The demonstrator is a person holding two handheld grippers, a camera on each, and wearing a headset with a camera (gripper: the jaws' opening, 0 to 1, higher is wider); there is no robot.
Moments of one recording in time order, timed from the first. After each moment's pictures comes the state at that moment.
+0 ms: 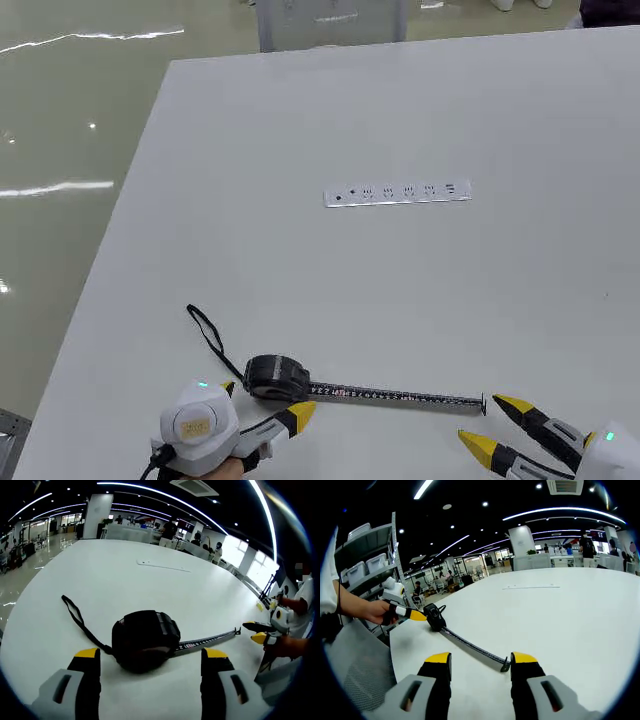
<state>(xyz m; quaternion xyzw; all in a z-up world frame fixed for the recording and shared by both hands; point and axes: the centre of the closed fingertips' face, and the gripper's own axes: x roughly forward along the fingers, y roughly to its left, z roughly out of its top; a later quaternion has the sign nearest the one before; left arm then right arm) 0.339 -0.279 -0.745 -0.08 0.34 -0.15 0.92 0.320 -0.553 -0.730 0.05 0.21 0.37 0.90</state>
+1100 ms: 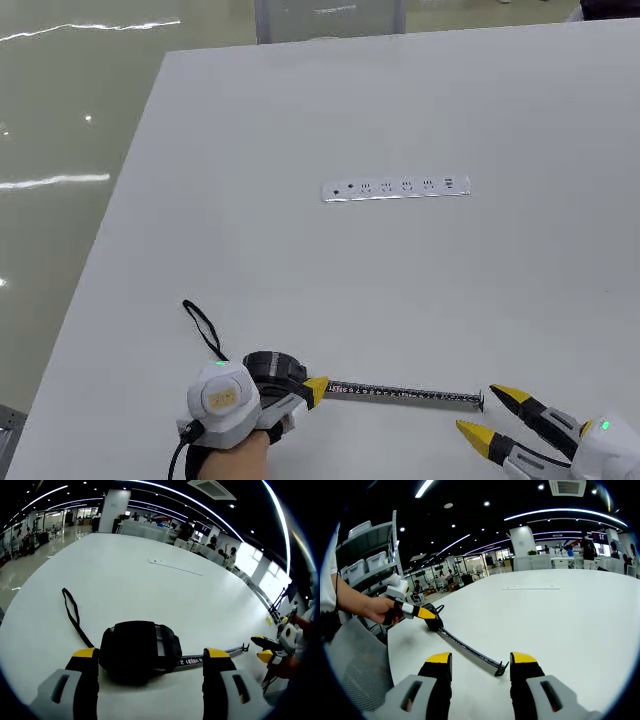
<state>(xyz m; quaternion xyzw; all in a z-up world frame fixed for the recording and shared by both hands) 0.361 -0.289 -0.755 -0.11 0.36 -0.09 0.92 0.329 -0.556 -0.730 0.04 0.21 0.38 0.90</state>
